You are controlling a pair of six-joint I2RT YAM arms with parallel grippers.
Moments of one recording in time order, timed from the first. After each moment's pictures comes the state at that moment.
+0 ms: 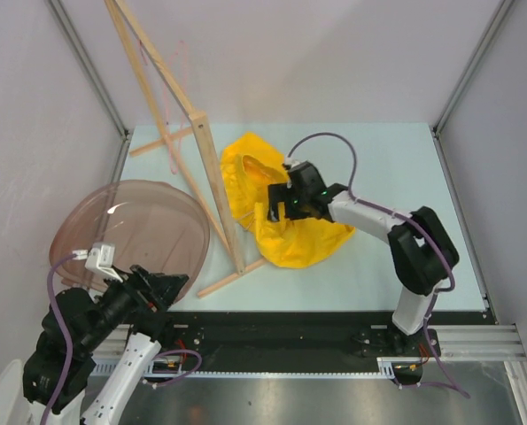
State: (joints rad) left arm -0.34 0.16 1.00 -1.11 0.19 -0.63; right arm 0.62 1.76 1.25 -0.30 -0.06 0.45
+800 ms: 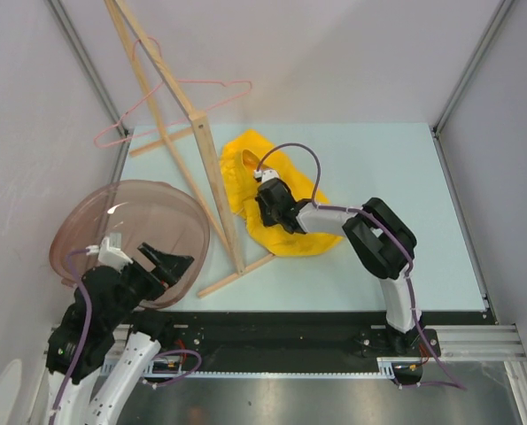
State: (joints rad) left arm -0.34 0.18 0.85 -1.07 0.06 -0.93; right arm 0.79 2.06 1.31 0.01 0.20 0.30
